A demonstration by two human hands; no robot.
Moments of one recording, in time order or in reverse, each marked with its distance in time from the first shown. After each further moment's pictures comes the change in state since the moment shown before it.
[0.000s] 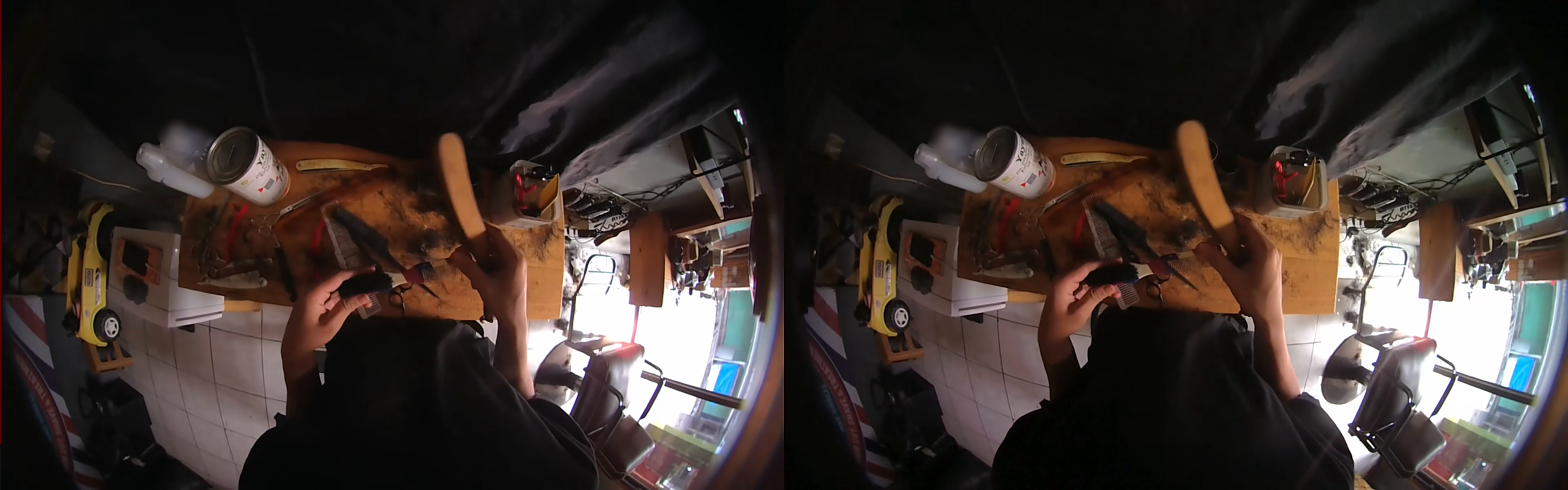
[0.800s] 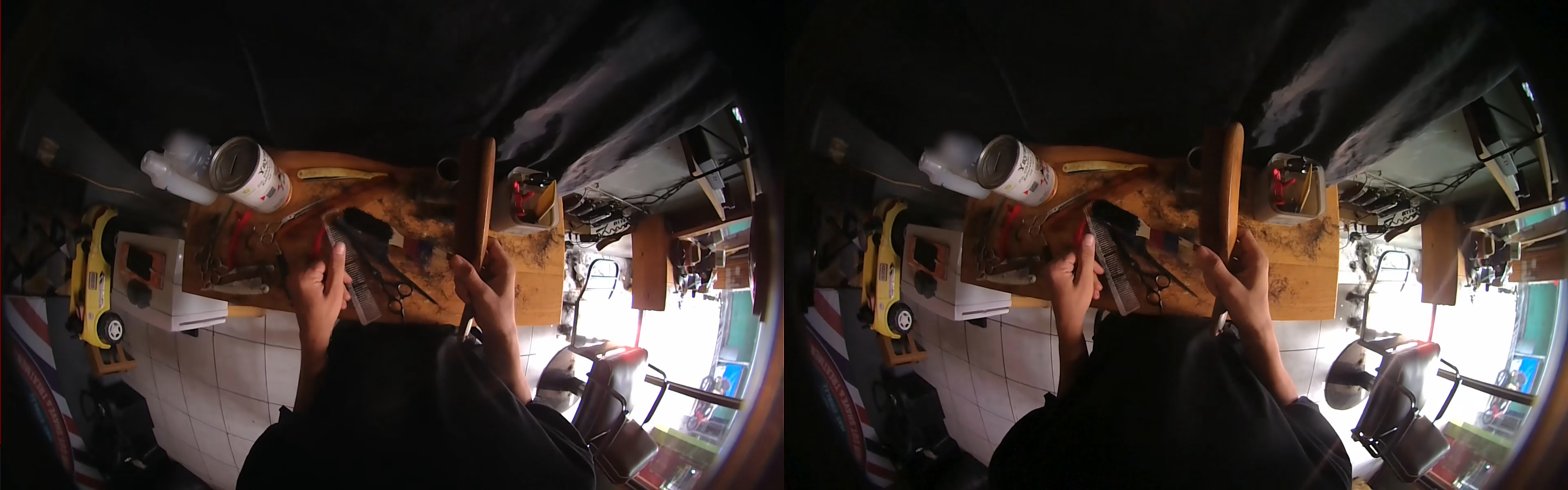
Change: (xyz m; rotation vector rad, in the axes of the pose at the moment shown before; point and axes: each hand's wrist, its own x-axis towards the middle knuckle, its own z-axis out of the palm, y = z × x) left_hand 0.033 -0.003 0.013 0.438 0.576 0.036; right_hand -0.008 -0.003 0.011 0.645 -0.069 0.188
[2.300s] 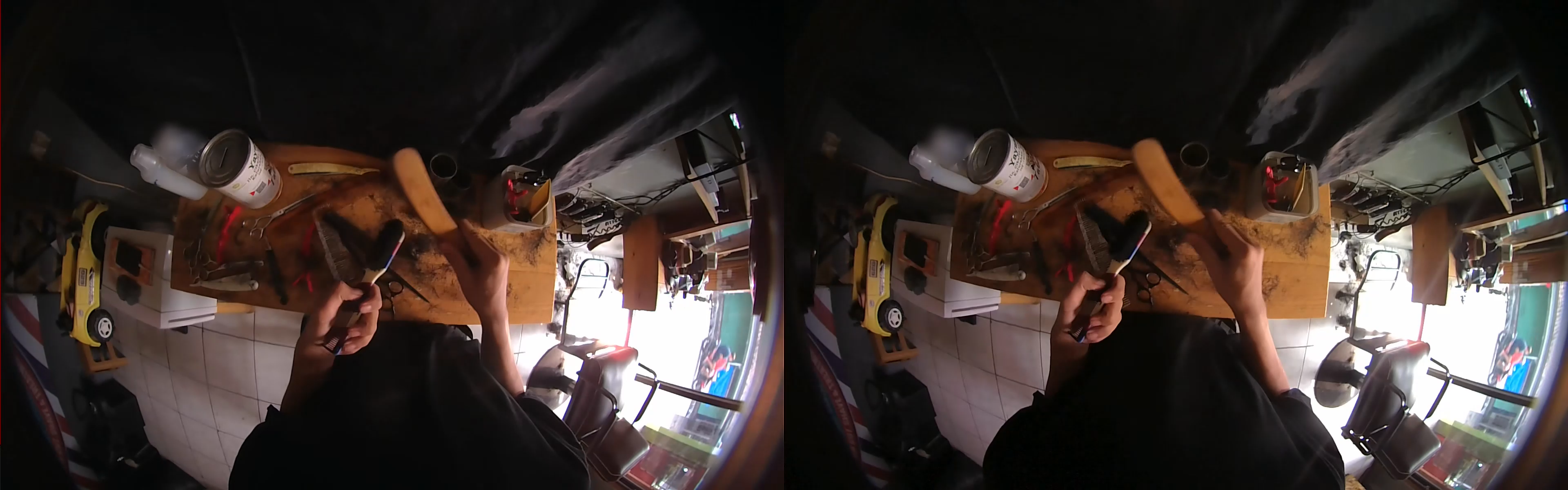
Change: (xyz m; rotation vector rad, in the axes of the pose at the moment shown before) left_hand -0.020 -0.004 0.000 -1.125 -0.869 -0.515; right_hand 0.021 0.013 -0.015 -0.739 0.046 -0.426
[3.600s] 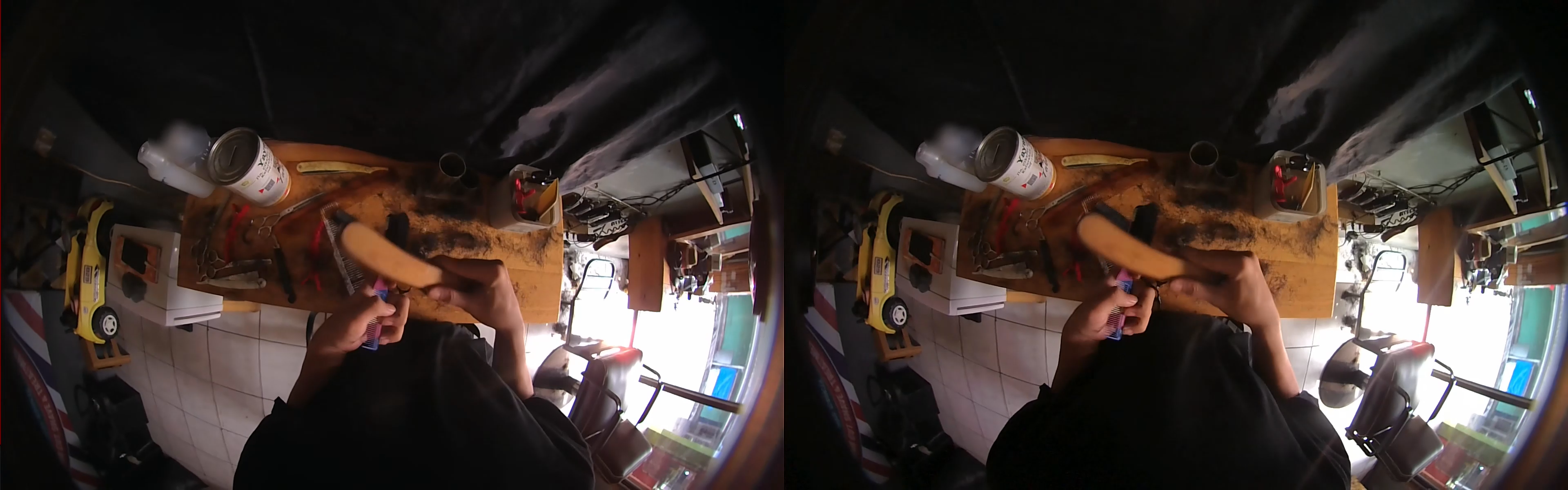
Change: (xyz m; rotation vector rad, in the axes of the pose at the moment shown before) left_hand 0.012 -0.008 0.008 0.169 -0.031 0.051; right_hand -0.007 -0.021 -0.014 0.101 -0.319 -0.035
